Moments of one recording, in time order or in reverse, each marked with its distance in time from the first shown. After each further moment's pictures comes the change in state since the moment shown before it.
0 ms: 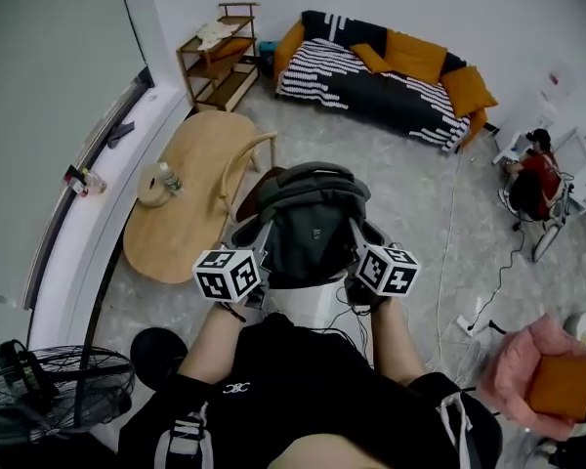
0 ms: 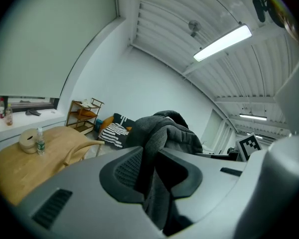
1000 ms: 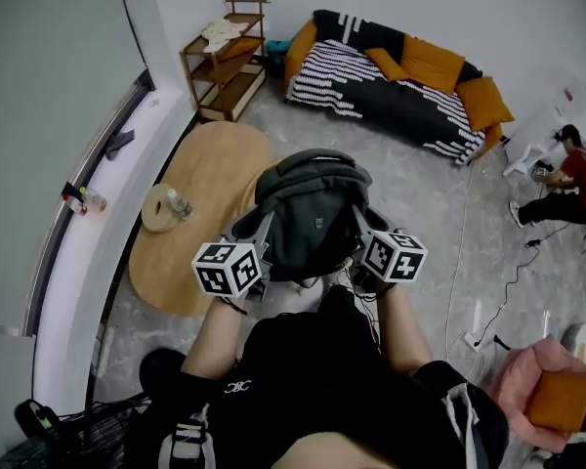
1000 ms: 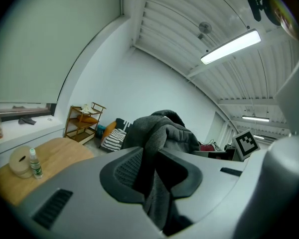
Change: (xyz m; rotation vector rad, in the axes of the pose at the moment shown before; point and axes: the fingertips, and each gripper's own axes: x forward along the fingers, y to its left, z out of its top) left arm 0.104 0.196 0.126 0.004 -0.025 -0.013; right arm 0.248 0.060 0.072 -0.034 0.025 0.019
